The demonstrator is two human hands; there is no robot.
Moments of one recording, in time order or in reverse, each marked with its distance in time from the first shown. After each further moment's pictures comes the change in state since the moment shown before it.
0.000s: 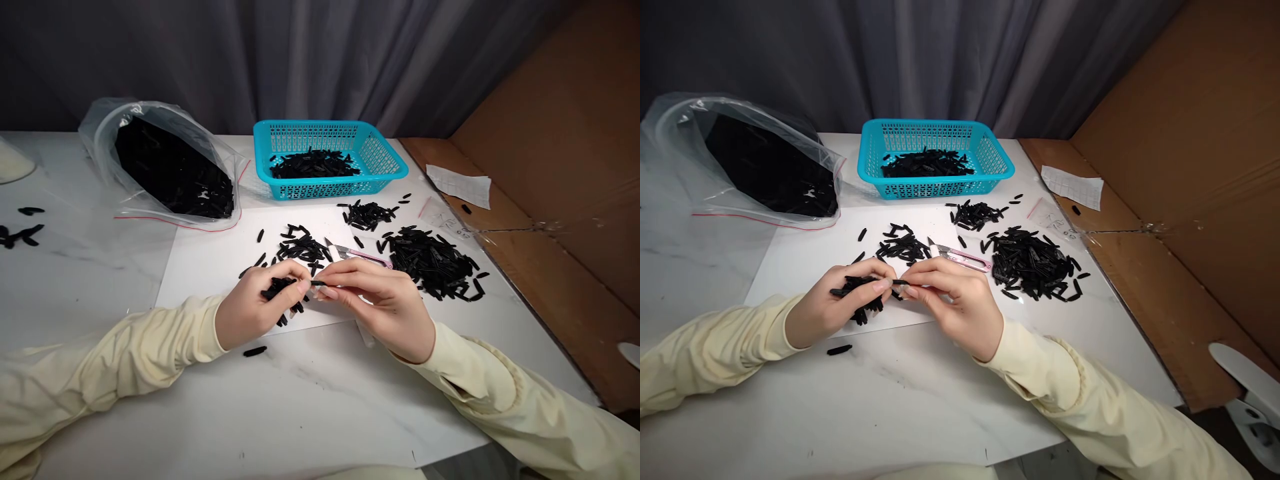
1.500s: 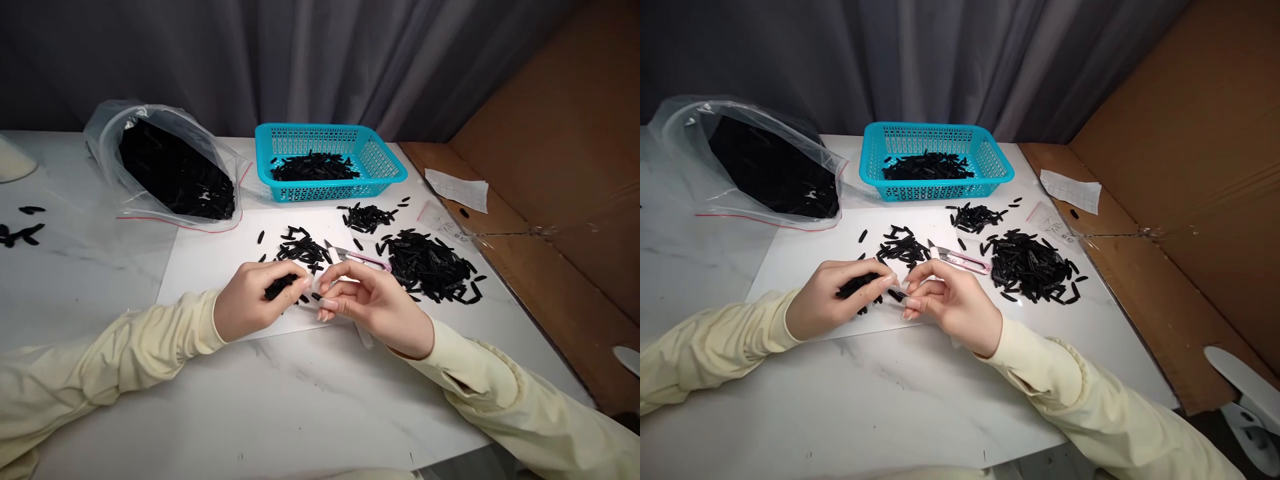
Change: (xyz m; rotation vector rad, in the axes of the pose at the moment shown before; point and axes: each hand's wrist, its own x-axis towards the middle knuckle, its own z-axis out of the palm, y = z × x) left_hand 0.005 -0.004 -0.008 0.348 0.098 0.309; right_hand 0.004 0.001 0.001 0.665 -0.170 0.543
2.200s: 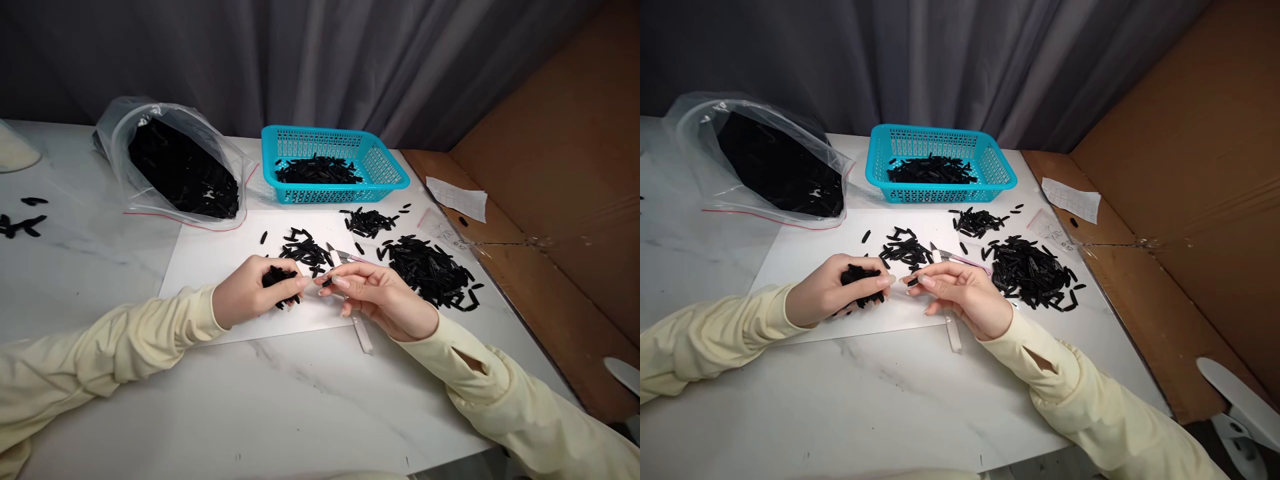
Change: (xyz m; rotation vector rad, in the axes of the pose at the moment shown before) left_hand 0.006 0.003 -0.009 -0.383 -0.214 -0.423; right_hand 0.007 -0.001 -0.013 0.210 0.089 0.198
